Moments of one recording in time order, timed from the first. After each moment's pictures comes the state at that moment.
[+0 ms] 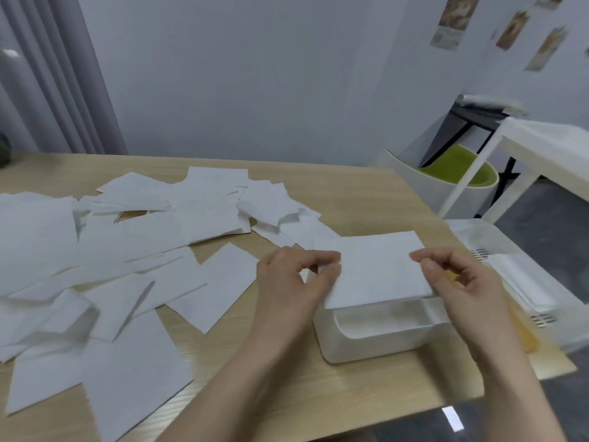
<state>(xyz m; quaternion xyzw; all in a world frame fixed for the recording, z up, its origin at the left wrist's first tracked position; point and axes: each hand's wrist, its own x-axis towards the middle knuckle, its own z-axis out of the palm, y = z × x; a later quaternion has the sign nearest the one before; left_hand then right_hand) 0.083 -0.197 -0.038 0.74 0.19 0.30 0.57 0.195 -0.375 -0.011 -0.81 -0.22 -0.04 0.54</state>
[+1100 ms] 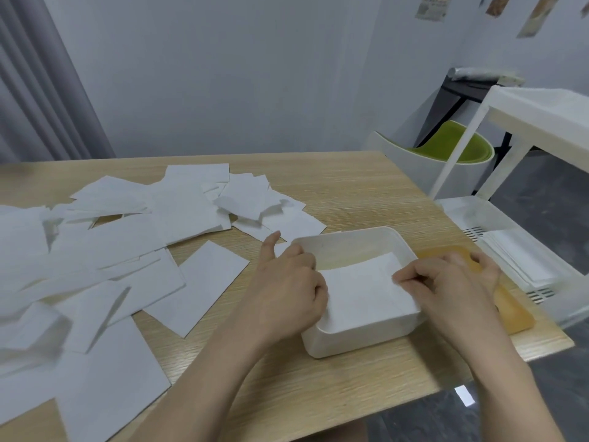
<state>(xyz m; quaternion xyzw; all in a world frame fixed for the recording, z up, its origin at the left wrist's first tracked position) 0.110 -0.198 -0.043 0.99 0.04 0.10 0.08 0.210 -0.394 -0.027 -0.95 -0.26 -0.08 0.15</state>
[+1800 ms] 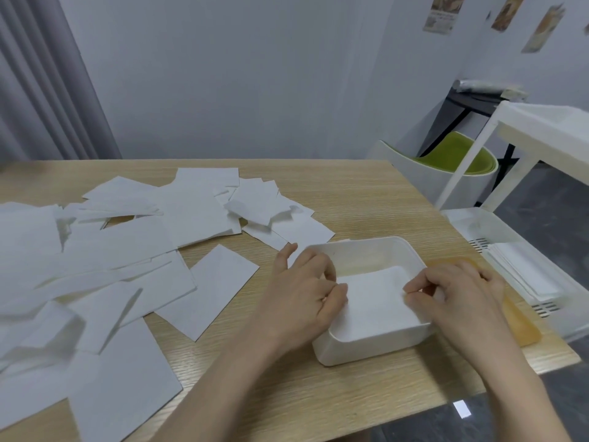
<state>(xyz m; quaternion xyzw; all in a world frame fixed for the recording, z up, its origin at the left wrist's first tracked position) 0.110 -0.192 -0.065 0.95 0.00 0.19 0.25 0.205 -0.391 -0.022 -0.94 -0.27 -0.07 0.18</state>
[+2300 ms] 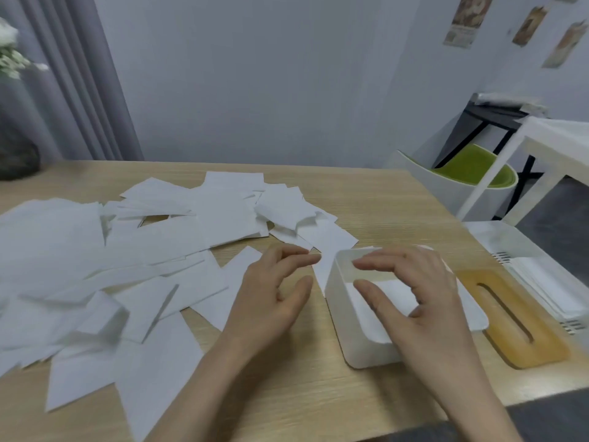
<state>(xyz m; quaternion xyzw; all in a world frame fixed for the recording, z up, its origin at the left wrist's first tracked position) 0.056 -0.147 -0.064 0.82 0.10 0.31 0.47 0.127 -0.319 -0.003 -0.80 -0.40 -0.12 0.42</state>
